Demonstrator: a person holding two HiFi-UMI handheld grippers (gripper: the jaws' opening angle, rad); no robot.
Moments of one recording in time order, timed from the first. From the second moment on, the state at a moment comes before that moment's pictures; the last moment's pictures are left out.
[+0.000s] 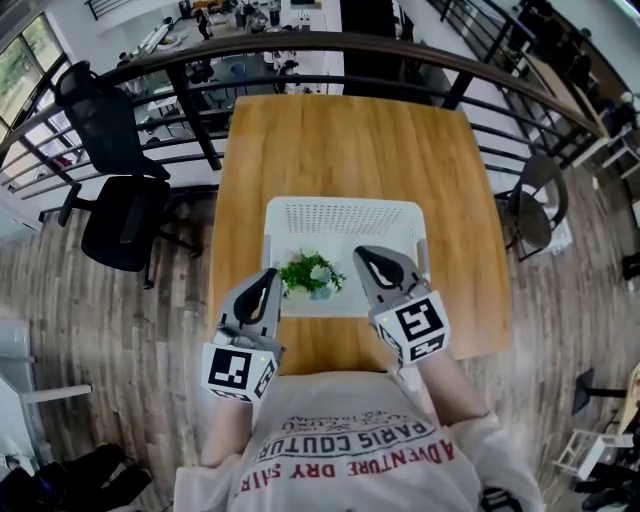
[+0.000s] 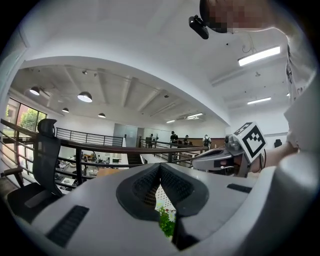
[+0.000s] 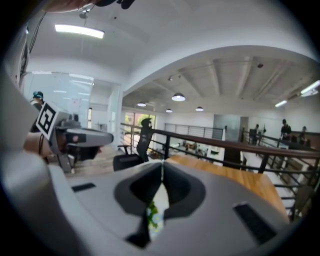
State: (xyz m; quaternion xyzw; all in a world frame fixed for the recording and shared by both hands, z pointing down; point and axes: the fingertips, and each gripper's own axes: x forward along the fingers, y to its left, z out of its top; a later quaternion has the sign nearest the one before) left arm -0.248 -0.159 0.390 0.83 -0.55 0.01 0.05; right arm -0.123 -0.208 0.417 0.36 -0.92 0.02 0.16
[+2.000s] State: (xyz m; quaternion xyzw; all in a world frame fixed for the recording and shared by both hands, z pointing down) left arm -0.289 -0.193 0.471 0.82 -0.55 0.03 0.16; right arm -0.179 -0.260 0.688 0.14 -0.81 0.22 0.53
